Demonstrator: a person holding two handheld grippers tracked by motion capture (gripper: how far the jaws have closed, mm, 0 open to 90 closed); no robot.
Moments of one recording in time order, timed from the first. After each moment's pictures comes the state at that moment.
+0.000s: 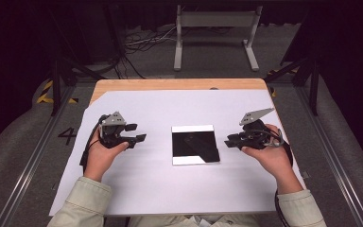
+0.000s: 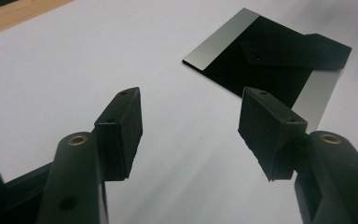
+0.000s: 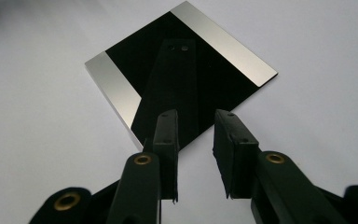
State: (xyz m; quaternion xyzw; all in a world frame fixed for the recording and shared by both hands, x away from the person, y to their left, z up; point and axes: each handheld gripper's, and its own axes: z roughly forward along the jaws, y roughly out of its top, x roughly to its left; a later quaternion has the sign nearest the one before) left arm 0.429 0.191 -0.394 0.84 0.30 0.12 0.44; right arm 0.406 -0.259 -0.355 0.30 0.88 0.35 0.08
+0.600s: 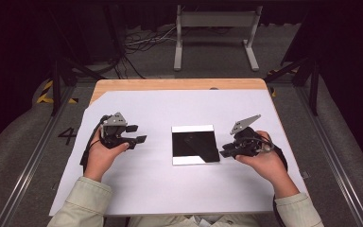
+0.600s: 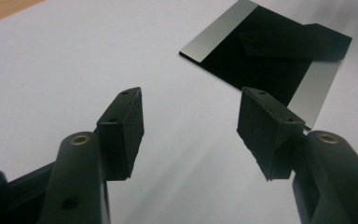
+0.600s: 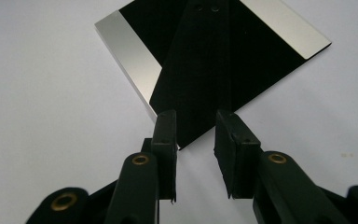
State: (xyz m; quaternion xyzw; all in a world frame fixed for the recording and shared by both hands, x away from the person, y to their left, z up) left arm 0.429 0.189 -0.396 0.84 0.30 0.11 0.43; right arm 0.400 -0.242 -0.379 0.28 0.91 0.30 0.05
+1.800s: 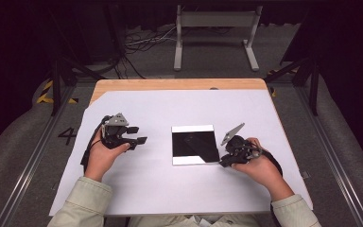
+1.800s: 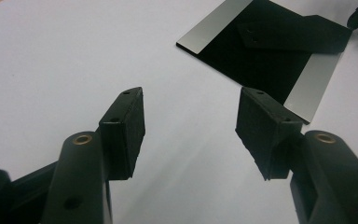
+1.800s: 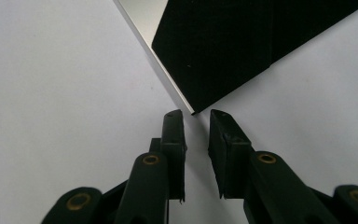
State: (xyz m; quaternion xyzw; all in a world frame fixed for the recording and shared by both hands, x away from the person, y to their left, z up) left arm 0.431 0.187 -0.398 0.85 0.30 0.10 0.42; right arm 0.399 -0.225 -0.409 0.27 0.94 0.20 0.02
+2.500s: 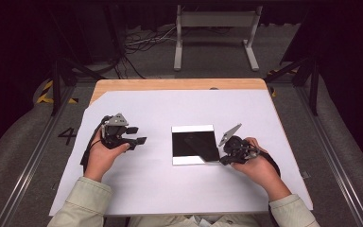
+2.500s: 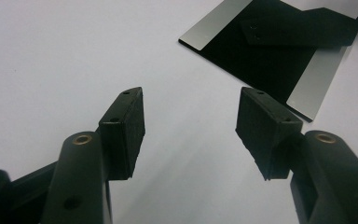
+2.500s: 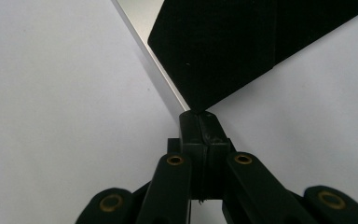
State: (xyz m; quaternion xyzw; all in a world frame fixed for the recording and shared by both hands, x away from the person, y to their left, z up) left arm 0.431 0.188 -0.399 0.85 0.31 0.10 0.41; right arm 0.399 -0.220 -0.406 0.26 0.95 0.20 0.04
